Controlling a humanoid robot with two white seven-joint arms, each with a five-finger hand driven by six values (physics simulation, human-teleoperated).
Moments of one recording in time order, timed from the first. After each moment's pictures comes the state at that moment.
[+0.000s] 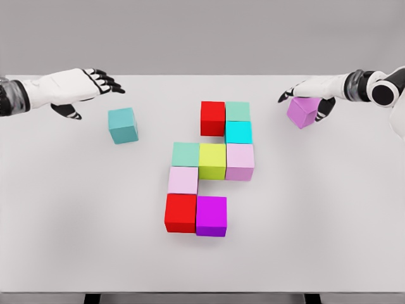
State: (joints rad) left arm -1.13 0.82 -1.32 -1.03 -0.46 -0.61 -0.01; right arm -1.04 -0.45 0.71 -0.63 0.70 -0.61 0.61
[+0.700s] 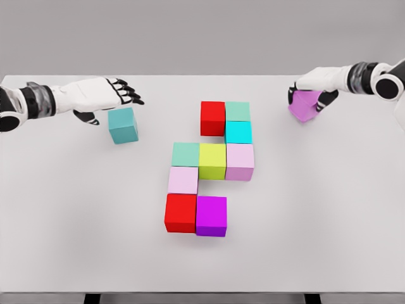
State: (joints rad) left arm -1.12 0.73 -1.32 -1.01 -0.55 -0.61 -0.03; right arm -1.06 -0.47 0.70 -0.69 0.74 -0.61 0.61
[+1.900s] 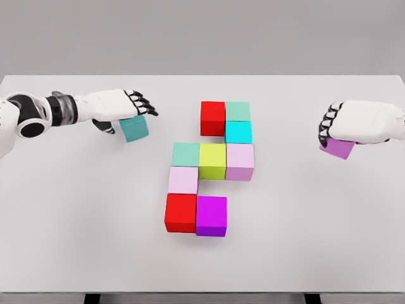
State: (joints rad) left arm -1.09 0.63 -1.32 -0.93 -0.58 -0.61 -0.05; right arm -0.65 -1.07 0.62 -1.70 0.58 -0.61 0.61
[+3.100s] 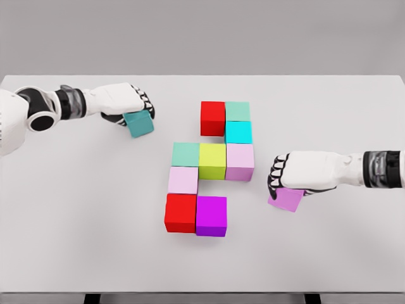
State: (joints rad) left arm -1.10 0.57 -1.28 -0.88 -0.58 -0.61 -0.07; right arm -0.53 -0.96 0.69 -1.77 0.39 -0.61 0.61
